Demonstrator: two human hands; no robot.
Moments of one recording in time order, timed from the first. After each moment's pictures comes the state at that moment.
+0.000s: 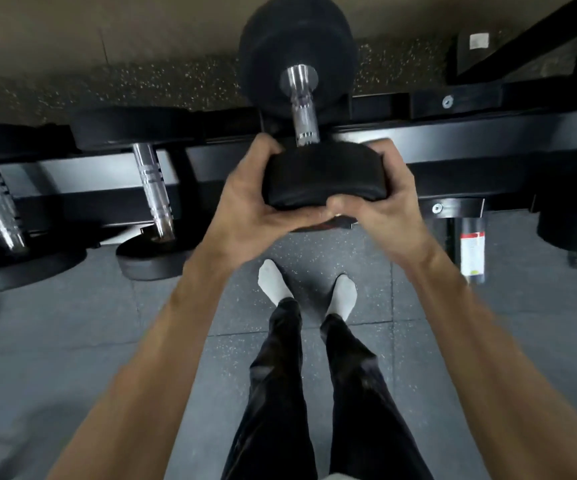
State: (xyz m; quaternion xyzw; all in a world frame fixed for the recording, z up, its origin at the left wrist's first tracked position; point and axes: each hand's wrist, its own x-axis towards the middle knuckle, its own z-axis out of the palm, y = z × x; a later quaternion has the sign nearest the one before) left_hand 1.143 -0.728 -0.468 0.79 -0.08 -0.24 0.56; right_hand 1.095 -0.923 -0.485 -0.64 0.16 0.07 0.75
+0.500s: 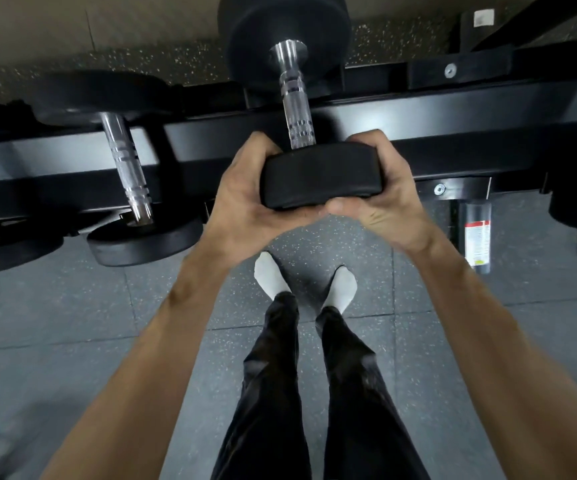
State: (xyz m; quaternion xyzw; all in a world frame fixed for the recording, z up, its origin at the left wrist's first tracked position) left_hand 1.113 -0.737 -0.504 0.83 -0.11 -0.19 0.52; right_hand 1.072 -0.946 -0.529 -0.66 0.08 0.11 0.74
